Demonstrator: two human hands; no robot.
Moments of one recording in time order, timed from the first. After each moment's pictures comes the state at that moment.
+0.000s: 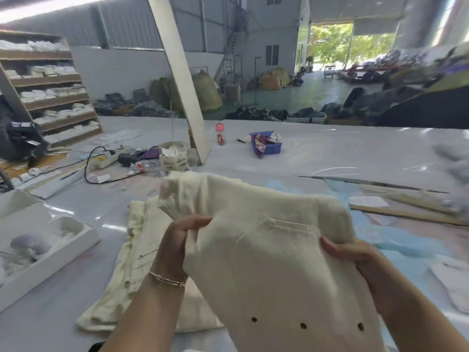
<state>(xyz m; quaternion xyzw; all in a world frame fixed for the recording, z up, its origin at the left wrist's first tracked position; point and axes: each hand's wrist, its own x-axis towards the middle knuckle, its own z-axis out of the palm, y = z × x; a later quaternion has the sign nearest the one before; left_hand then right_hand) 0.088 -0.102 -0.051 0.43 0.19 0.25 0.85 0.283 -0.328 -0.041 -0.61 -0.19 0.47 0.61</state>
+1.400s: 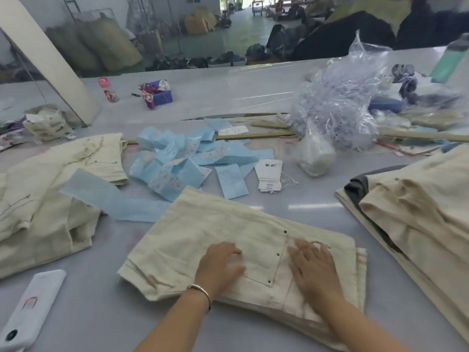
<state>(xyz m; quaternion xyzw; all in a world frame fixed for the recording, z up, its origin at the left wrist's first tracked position) 0.256 -0.524 -0.250 0.93 0.22 -0.01 0.29 0.360 -0.747 -0.263 -0.95 -0.31 0.05 0.09</state>
